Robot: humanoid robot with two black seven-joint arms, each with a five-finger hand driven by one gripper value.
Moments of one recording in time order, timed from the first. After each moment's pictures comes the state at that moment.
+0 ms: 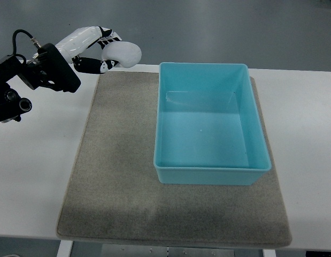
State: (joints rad) left arm -1.18 0.73 0.02 -1.21 0.99 0.42 -0.42; right arm 0.04 0.00 0.07 0.12 -0.12 0.05 0.11
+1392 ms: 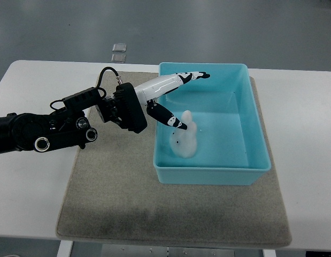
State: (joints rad) left arm -1.14 0.43 0.05 -1.22 0.97 0.33 -0.44; right arm 0.04 0.00 0.07 0.12 -0.12 0.05 0.11
